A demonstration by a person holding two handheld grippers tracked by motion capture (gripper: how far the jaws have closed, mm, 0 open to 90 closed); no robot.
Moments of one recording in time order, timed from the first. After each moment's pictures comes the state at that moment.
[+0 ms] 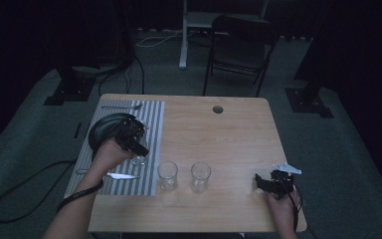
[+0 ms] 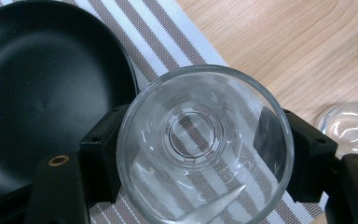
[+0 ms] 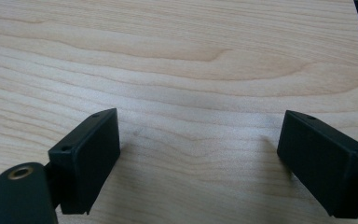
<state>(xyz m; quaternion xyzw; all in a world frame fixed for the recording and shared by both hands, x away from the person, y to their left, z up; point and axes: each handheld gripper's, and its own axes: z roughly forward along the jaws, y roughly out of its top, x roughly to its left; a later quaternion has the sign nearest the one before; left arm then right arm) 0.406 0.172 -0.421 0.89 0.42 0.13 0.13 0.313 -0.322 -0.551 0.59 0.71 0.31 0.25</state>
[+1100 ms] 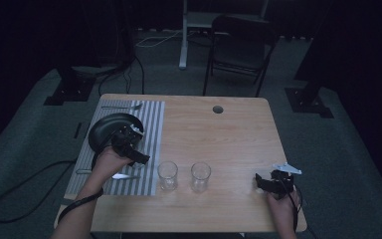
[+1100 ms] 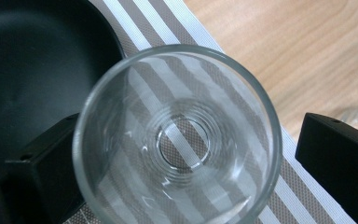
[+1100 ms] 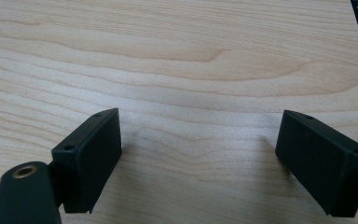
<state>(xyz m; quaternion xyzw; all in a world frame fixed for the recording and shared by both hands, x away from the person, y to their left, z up) 0.395 0.191 -0.453 0.86 0.43 0.16 0.20 0.313 -0.322 -0.550 0.59 0.71 0.31 0.25</state>
